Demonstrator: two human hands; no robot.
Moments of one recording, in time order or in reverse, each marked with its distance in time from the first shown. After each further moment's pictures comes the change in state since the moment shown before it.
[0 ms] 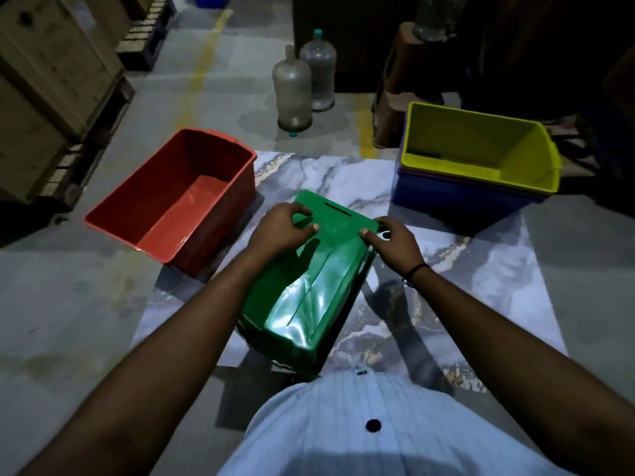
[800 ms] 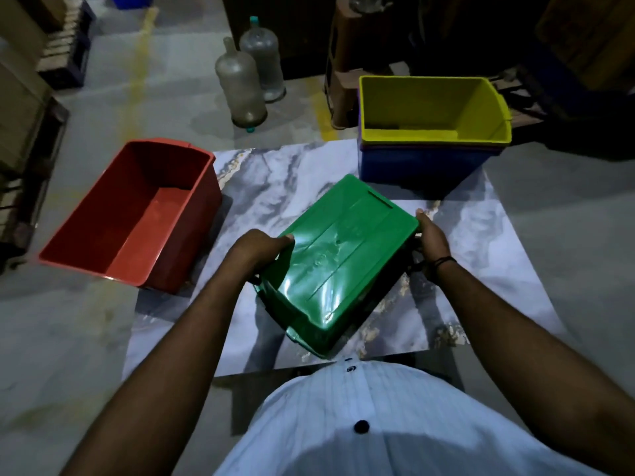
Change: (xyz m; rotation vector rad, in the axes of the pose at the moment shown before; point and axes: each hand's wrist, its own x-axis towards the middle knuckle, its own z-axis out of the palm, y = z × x) left_hand -0.014 -0.006 0.011 -0.096 -0.245 -0.426; right_hand -0.047 0.057 -0.051 0.550 0.295 0.588
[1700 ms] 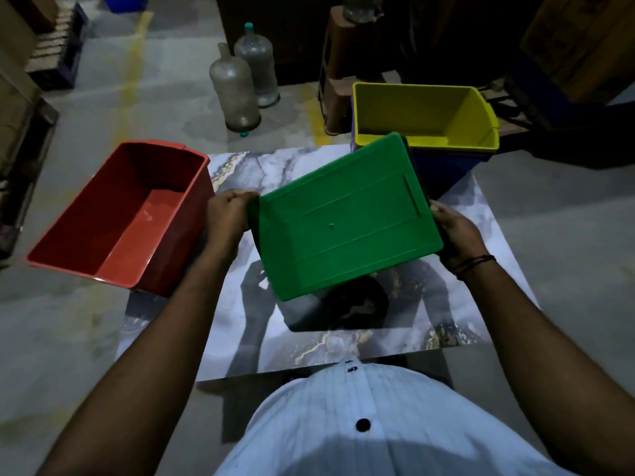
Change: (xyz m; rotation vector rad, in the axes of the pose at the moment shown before) left_hand 0.012 0.016 -0.027 -0.758 0.283 0.270; right_hand -0.023 -0.038 -0.046 0.238 -0.152 -0.133
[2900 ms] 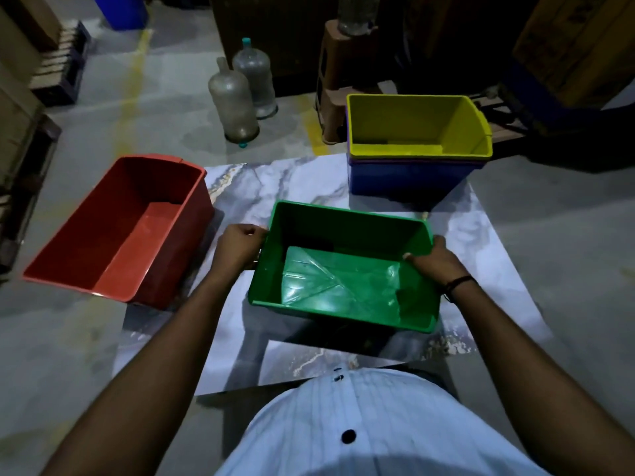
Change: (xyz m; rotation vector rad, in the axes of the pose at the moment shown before) left_hand 0.006 -0.036 0.003 0.413 -0.158 -0.075; right_hand 0.003 0.037 -0.004 -0.901 0.116 0.130
